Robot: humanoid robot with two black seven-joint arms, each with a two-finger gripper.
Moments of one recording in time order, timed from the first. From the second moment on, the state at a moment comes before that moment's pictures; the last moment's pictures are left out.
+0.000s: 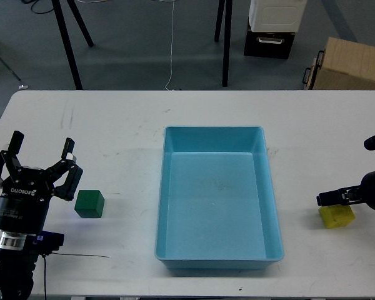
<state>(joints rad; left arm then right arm) 0.29 -0.04 -1.54 -1.67 -0.27 -0.49 0.25 1.34 -0.89 -0.59 1.53 -1.01 0.26 -0.09</state>
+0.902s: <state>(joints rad) 0.29 -0.04 -1.50 -1.65 -0.26 -0.49 0.25 1.41 -1.00 -0.42 1.64 -0.99 0.23 -0.14</state>
